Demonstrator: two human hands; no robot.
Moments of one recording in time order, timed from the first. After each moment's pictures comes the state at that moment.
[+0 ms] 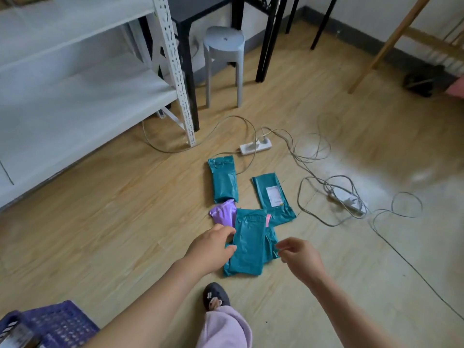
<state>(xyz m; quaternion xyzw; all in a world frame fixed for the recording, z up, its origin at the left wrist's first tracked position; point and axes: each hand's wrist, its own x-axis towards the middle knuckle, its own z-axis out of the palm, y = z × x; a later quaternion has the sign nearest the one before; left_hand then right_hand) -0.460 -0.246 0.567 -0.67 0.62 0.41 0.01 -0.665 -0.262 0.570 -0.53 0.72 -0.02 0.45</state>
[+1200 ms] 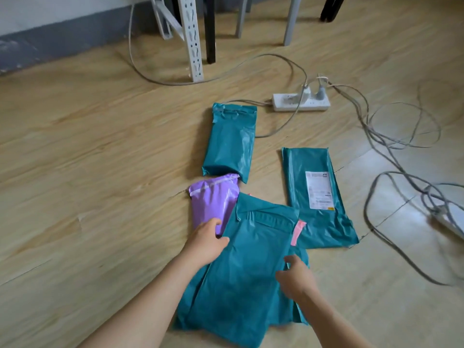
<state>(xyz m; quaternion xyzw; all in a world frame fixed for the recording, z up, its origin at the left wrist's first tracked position) -0.518 -0.363 0.007 -0.80 0.38 0.46 -0.09 -0.720 -0.394 -0.013 -0.52 0.72 0.13 0.44</state>
